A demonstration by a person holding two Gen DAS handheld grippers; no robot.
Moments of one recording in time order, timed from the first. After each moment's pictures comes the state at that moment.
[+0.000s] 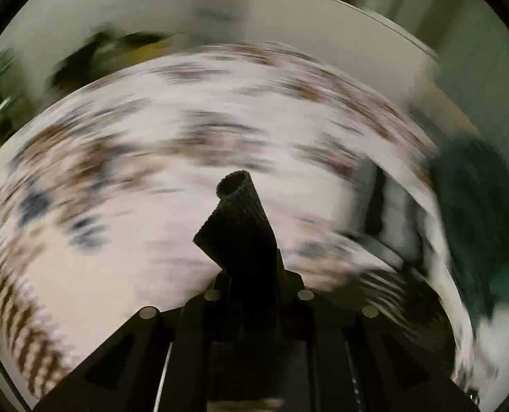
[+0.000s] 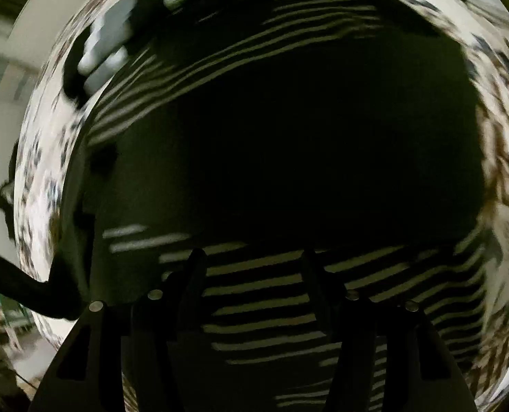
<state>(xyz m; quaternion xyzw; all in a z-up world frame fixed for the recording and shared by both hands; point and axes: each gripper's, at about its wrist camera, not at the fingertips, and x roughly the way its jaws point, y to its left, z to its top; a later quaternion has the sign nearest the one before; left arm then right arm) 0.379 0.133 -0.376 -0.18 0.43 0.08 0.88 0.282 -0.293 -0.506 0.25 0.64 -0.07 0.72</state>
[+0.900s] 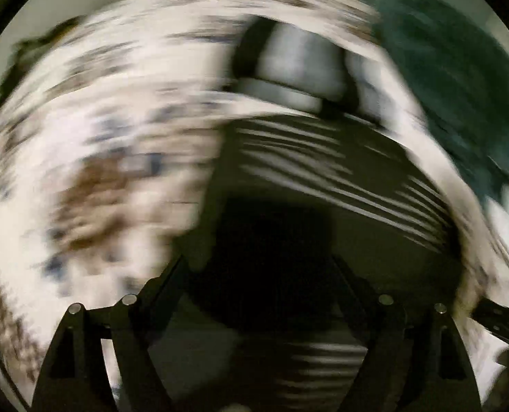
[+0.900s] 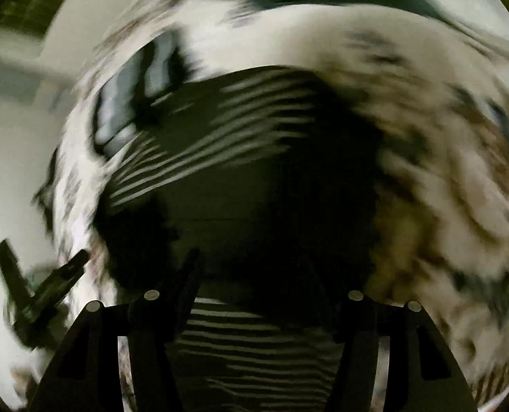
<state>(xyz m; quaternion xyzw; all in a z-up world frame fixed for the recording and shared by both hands) 0.367 -0.025 -0.449 -0.10 0.57 0.06 0.81 0.325 -0.437 -0.448 0.26 0.63 0.05 0.73</state>
